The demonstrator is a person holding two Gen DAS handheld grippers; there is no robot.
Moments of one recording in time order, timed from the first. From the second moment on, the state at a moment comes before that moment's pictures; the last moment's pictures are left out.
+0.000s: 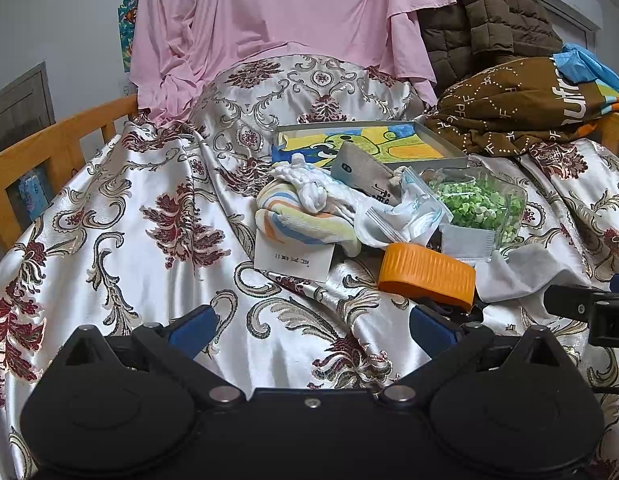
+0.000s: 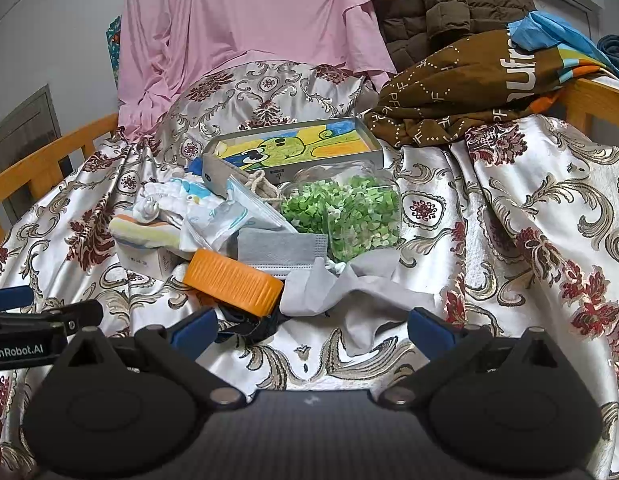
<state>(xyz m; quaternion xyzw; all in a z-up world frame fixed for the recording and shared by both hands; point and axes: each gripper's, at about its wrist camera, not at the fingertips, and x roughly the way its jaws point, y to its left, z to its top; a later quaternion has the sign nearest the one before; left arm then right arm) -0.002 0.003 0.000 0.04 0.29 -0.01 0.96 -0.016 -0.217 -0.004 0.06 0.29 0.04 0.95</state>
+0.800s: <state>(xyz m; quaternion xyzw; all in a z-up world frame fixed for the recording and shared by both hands) 0.085 -0.013 -0.010 0.02 0.33 -0.13 0.93 0.028 -0.224 -0.017 -0.02 0.26 0.04 0.96</state>
